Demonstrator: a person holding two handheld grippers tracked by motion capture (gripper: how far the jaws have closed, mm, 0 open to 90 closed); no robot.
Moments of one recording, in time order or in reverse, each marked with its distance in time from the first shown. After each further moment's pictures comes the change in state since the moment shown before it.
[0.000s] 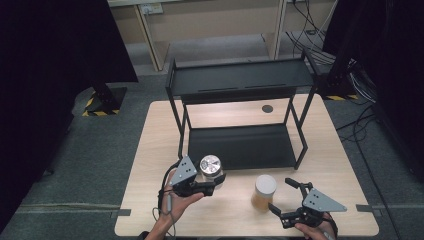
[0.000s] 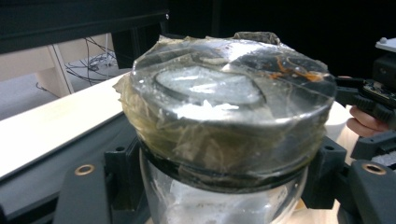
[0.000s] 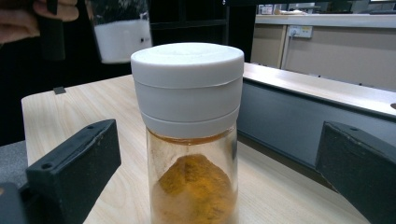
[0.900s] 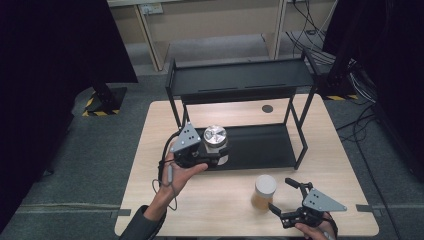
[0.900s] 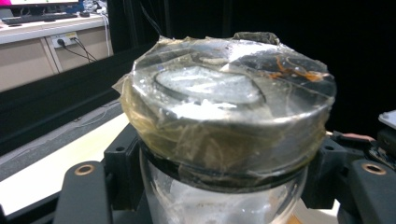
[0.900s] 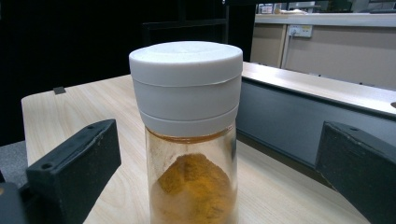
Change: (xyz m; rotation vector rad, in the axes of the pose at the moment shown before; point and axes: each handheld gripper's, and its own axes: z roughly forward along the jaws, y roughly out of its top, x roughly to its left) left arm 0.019 0.086 0.014 -0.014 -0.004 0.033; right arm -0.001 0.000 0.000 0.001 0.001 0.003
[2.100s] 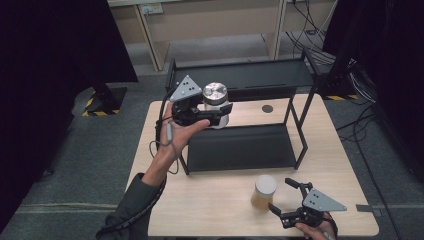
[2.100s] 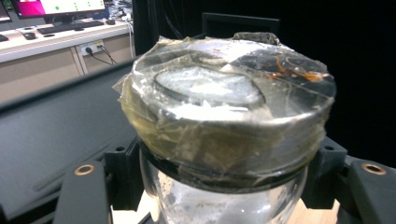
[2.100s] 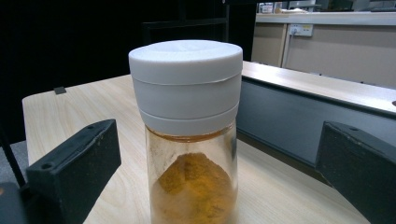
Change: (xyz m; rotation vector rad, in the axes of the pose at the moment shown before) left arm 0.022 0.098 0.012 0.019 0.081 -0.012; right arm -0.001 0.000 0.000 0.001 0.002 0.003
